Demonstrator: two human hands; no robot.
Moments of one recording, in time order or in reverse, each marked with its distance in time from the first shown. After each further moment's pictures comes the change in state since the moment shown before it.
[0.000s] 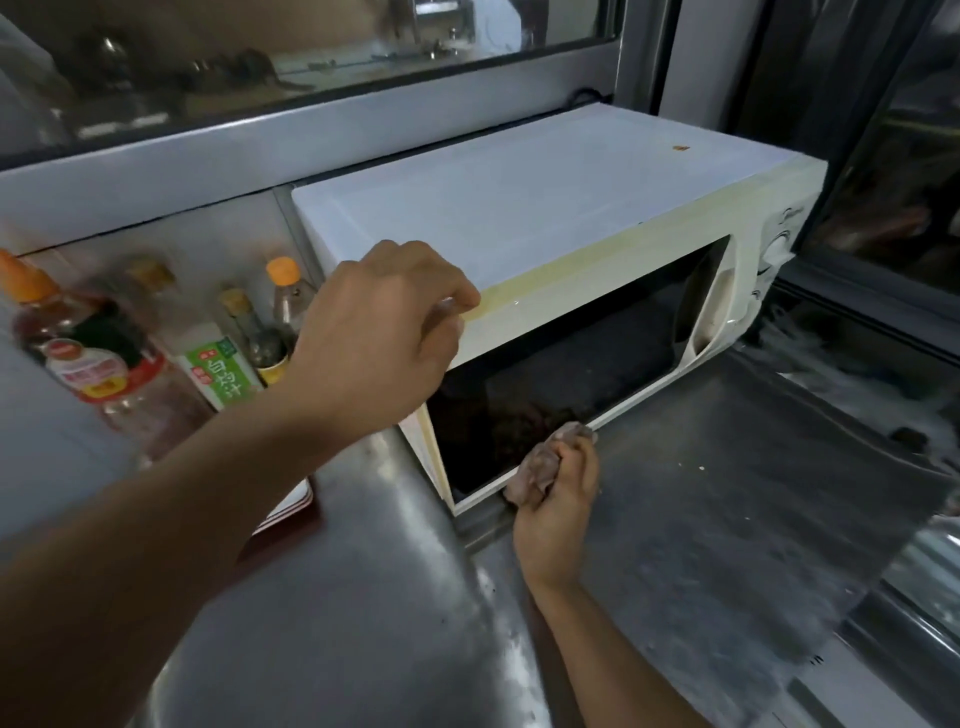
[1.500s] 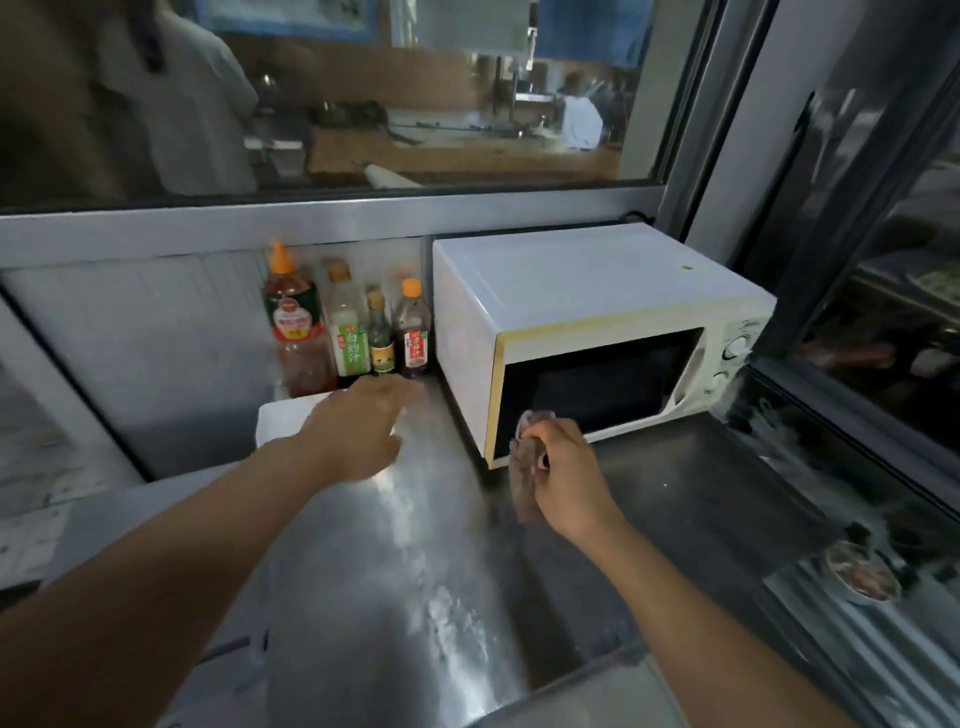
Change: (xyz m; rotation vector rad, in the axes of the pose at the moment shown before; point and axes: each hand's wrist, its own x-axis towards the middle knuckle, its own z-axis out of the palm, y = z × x) left_hand -0.157 0.023 -0.089 0.137 -0.434 -0.470; right_hand -0.038 -0.165 -0.133 -0.387 -0.634 -0.496
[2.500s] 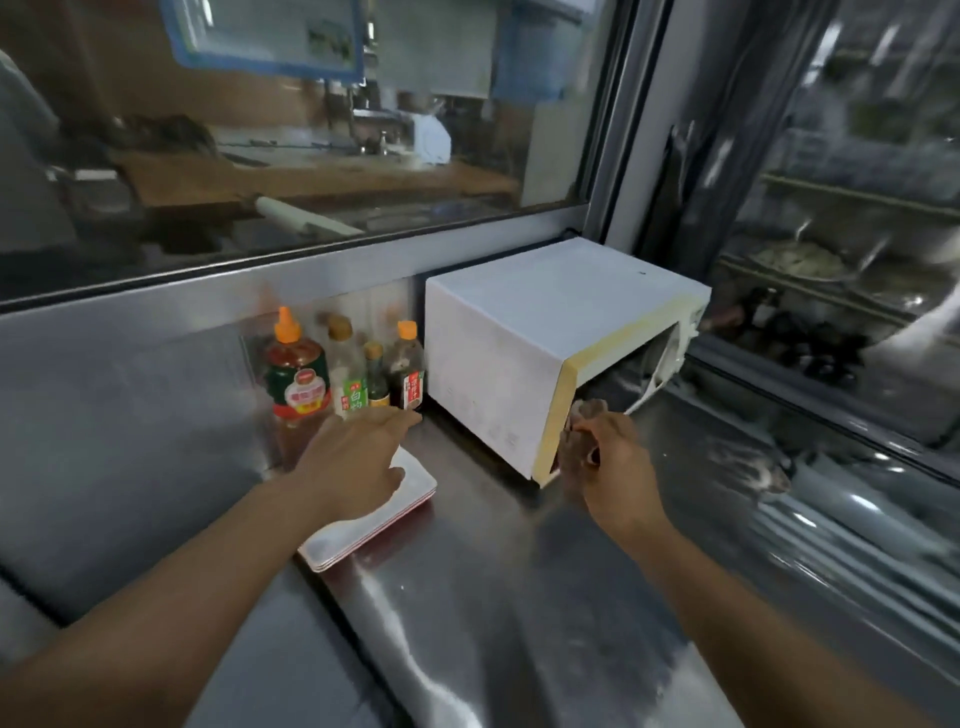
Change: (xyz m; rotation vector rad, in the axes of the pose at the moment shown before) left_hand 0.033 -0.170 -0.037 0.087 -0.031 0.380; right_hand 0.027 -0.129 0.060 -0.191 0.413 0.344
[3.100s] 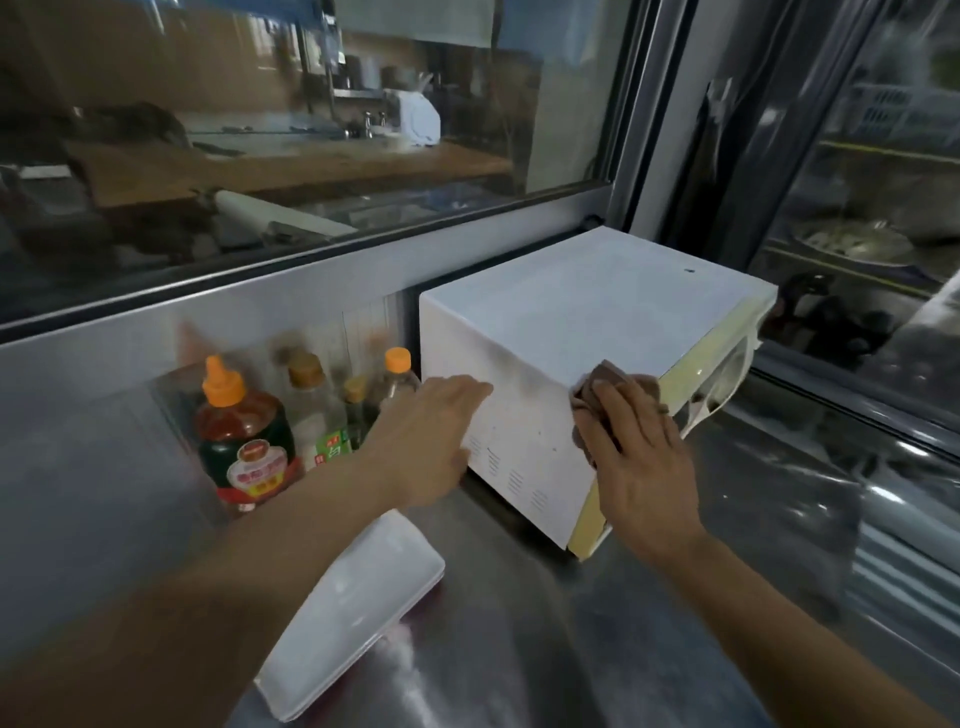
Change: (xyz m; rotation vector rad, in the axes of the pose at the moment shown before) left_hand 0.162 -0.012 0.012 -0.006 0.090 0.236; right_hand 0.109 0.047 0.073 -0.591 0.273 -0.515
